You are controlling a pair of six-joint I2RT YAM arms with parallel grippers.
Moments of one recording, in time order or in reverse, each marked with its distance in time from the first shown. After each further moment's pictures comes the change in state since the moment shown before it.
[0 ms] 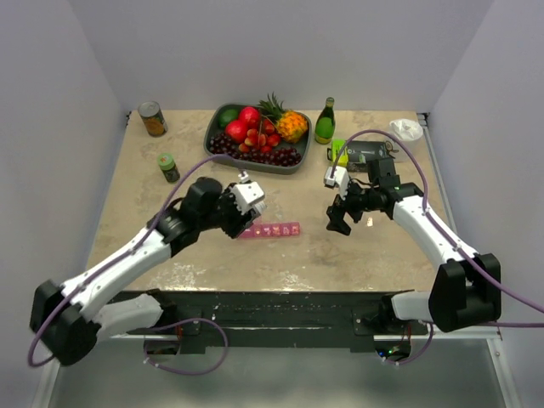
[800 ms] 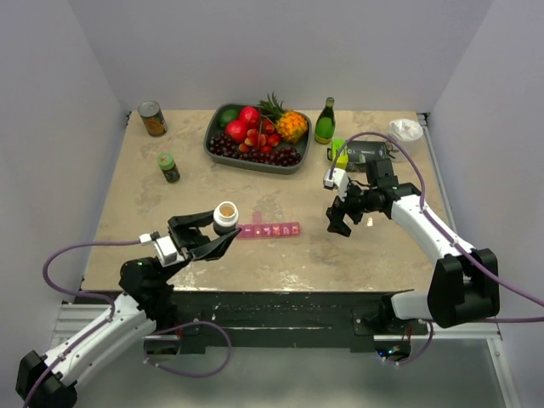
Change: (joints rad) left arm 0.000 -0.681 -0.746 1.400 0.178 -0.406; right arm -0.001 0.027 -0.013 0.006 0.027 0.001
